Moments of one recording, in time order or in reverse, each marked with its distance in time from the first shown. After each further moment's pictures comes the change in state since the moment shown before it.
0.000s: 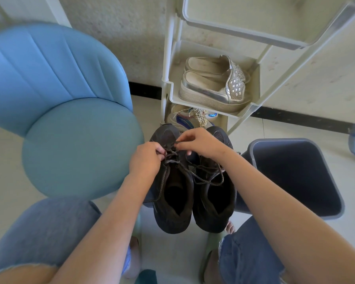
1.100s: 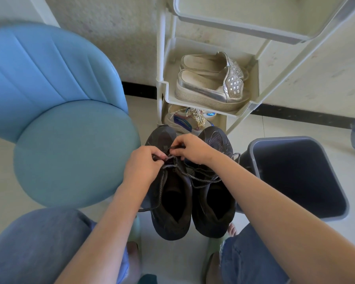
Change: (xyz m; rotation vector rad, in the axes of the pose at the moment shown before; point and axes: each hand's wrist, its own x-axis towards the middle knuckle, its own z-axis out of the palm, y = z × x) left_hand -0.013 0.007 -0.002 -0.095 0.055 0.023; right_hand 0.017 0.009 0.016 -0.133 -0.084 0.003
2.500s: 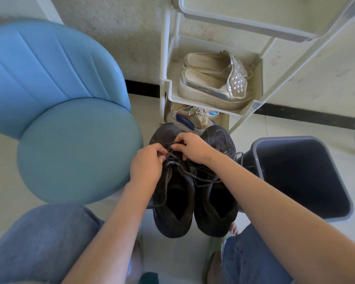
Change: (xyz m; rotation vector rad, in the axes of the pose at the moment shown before) left_hand 0.008 -0.010 0.015 0.061 0.074 0.047; right_hand 0.002 -0.004 0.006 -0.004 0.049 0.054
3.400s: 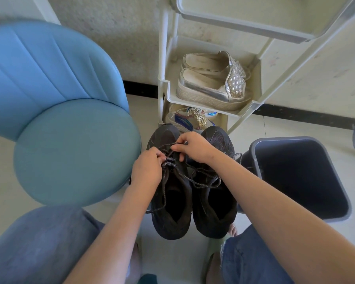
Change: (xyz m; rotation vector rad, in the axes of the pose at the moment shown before) left_hand -0.002 0.002 0.006 0.026 -0.080 -0.078; right_hand -0.005 0.001 -0.010 0.078 -0.012 0.006
